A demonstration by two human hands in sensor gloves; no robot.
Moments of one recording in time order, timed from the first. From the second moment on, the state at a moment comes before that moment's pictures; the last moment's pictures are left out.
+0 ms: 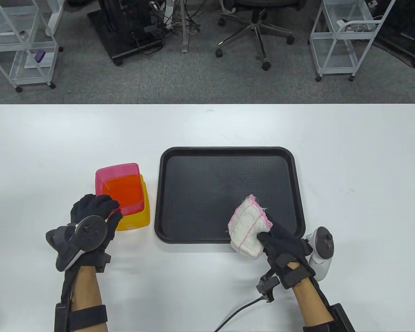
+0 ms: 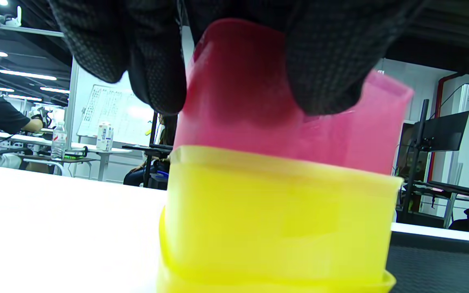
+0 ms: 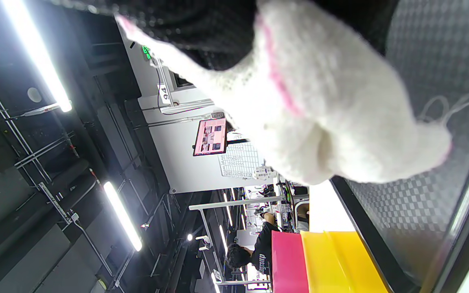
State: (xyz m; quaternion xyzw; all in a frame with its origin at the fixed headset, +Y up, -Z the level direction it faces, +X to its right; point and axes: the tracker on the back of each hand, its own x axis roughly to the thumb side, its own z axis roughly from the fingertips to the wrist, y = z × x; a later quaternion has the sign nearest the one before) left_hand -0.298 -0.660 -0.220 0.13 -0.01 0.07 0.99; right_hand 0.170 -0.739 -0.198 0.08 0.06 0.62 0.77
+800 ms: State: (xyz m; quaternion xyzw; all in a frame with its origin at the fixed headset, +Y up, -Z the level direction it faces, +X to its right) left_hand -0.112 -0.659 -0.196 0.12 -0.23 0.11 0.96; right_hand 0.206 -0.693 -0.194 0.12 -0.09 0.75 0.64
